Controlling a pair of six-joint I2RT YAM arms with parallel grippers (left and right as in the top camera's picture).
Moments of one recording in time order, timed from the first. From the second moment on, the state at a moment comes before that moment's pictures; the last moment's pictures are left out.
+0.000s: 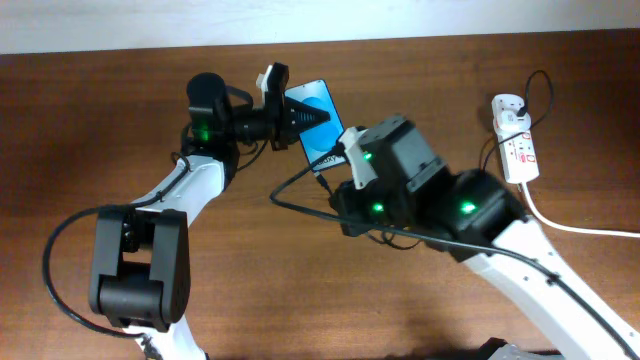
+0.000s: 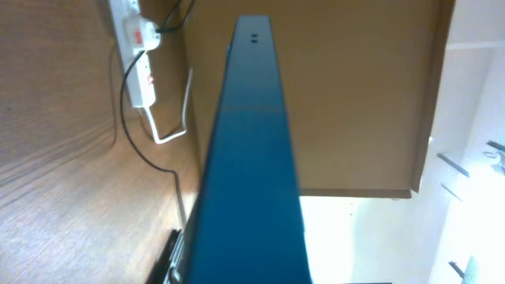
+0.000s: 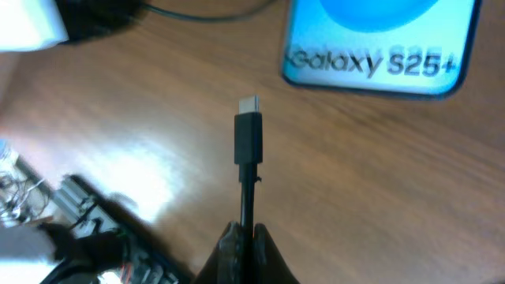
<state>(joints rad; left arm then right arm) -0.17 1.94 1.19 0.67 1.35 -1.42 0.68 1.38 1.45 -0.99 -0.21 0.38</state>
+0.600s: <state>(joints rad) -0.07 1.94 1.19 0.72 1.39 -1.57 0.69 1.37 1.33 -0.73 -0.11 0.47</state>
